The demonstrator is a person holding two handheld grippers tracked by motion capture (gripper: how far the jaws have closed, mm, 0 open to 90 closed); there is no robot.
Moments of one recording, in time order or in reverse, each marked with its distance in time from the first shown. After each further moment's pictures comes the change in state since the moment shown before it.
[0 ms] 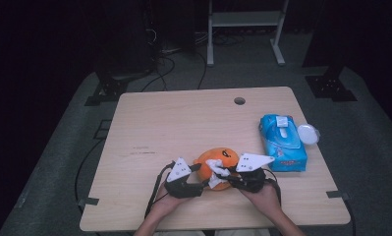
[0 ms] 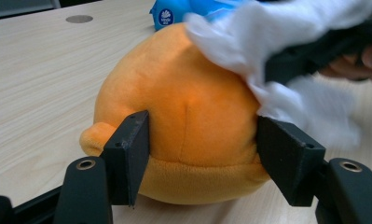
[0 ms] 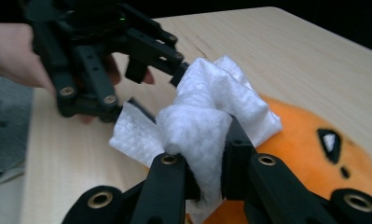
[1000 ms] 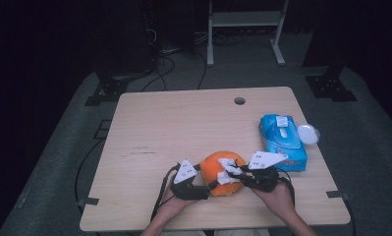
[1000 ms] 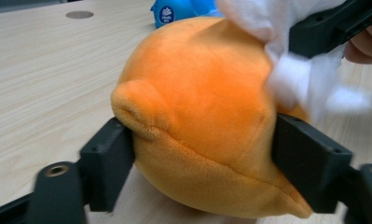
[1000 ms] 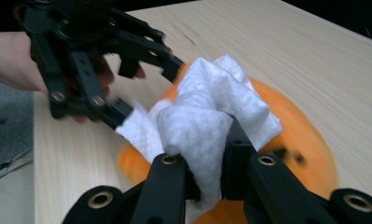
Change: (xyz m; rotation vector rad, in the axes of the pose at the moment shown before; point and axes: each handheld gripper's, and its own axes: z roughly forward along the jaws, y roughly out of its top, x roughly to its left) left arm -0.013 0.000 0.013 -0.003 0.030 -0.029; right arm -0.009 -0.003 -0.029 0.041 -0.030 0.036
